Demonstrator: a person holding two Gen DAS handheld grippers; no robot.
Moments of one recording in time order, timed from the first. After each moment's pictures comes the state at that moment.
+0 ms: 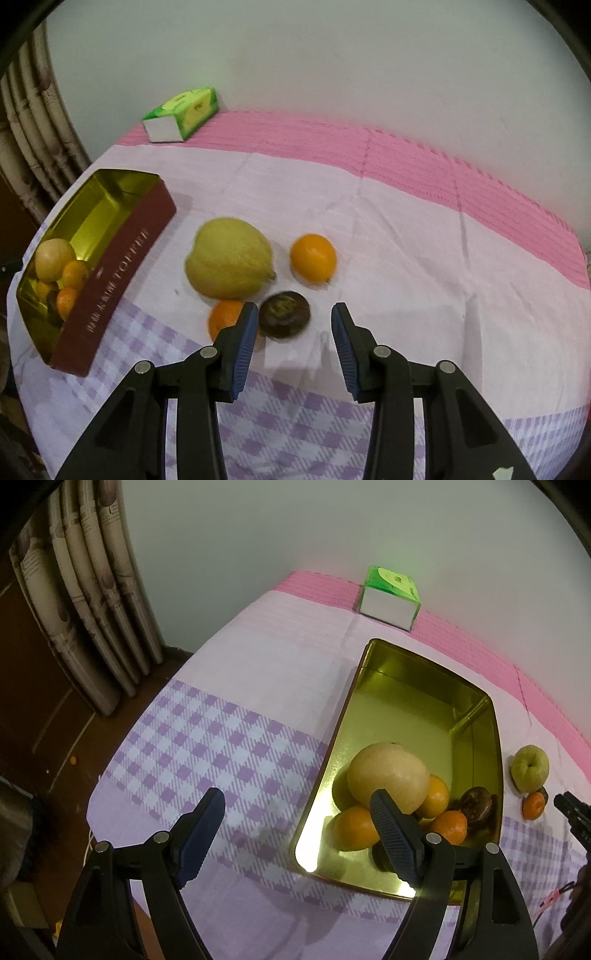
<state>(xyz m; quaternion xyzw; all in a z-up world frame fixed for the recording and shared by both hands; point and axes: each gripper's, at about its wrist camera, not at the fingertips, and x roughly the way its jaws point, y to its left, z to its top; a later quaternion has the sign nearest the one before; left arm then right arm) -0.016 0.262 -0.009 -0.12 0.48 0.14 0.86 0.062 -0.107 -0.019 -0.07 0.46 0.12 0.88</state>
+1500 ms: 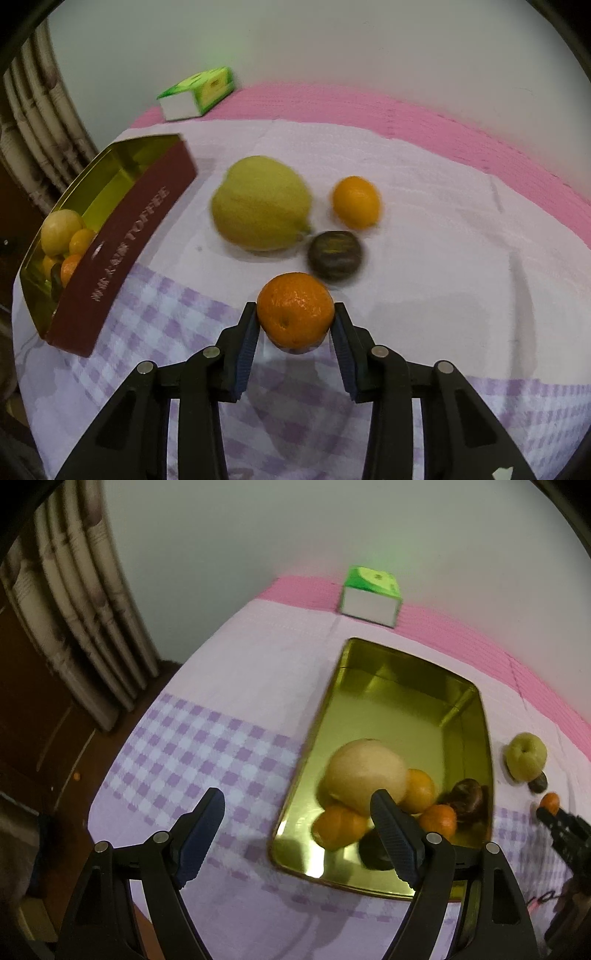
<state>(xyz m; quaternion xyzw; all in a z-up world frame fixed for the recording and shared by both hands) -0.009 0.237 -0.005 -0.08 0.47 0.12 0.87 0.036 -0.098 -0.053 -0.04 0.46 0.14 0.88</state>
